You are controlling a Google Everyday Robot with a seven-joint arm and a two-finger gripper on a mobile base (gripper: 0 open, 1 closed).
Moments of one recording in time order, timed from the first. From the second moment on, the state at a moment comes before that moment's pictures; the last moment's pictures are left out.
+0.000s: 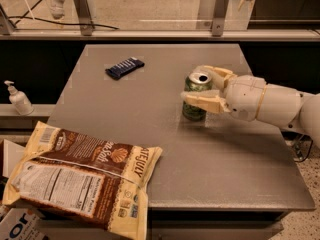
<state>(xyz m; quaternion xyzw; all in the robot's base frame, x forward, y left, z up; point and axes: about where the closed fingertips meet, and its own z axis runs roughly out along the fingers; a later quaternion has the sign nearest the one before) 0.544 -0.104 0.904 -0.59 -0.44 -0.63 0.24</state>
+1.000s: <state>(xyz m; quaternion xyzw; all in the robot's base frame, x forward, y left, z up) 0.542 -0.135 0.900 -0.62 -0.42 -0.63 0.23</state>
